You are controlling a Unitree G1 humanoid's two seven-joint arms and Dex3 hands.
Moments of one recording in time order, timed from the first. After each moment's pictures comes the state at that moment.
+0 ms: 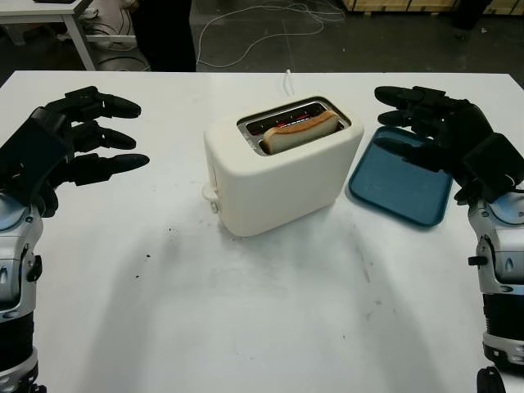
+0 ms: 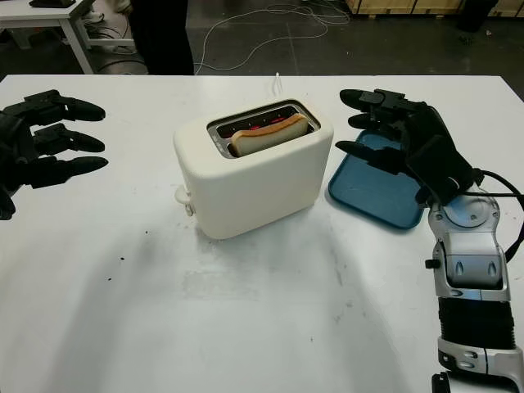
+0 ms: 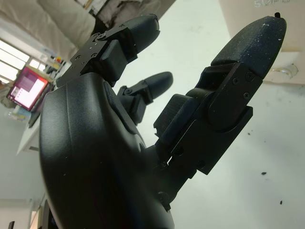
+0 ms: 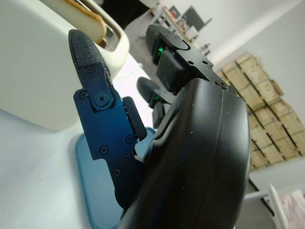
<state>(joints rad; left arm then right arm) -0.30 0.56 0.27 -0.32 -0.11 0.47 -0.31 -0.39 -0.49 -0.17 0.00 0.07 0.13 0.36</state>
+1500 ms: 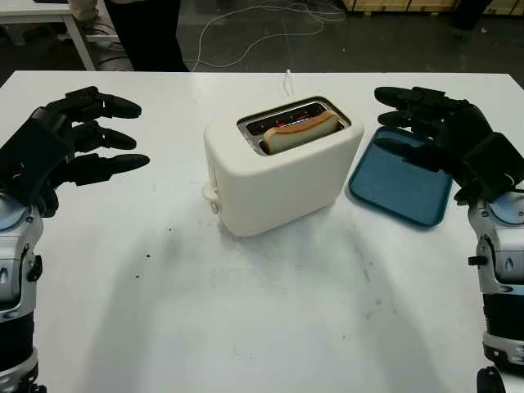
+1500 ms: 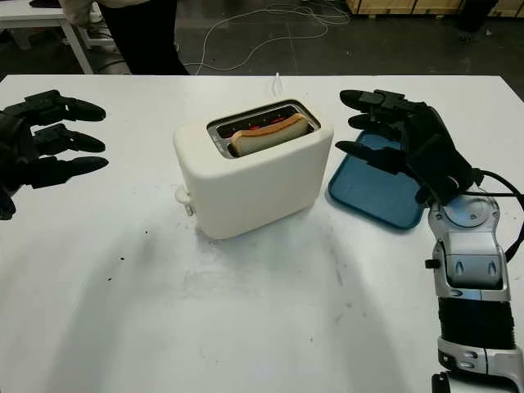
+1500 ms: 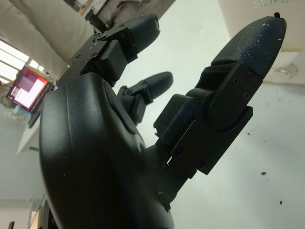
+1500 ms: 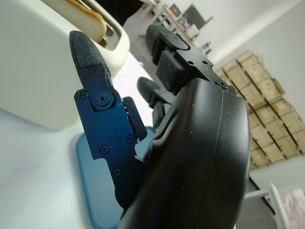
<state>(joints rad) -0.30 0.56 0.27 -0.32 -0.11 0.47 -0.31 -0.39 -0.49 -0.17 -0.01 0.07 0.14 0.36</state>
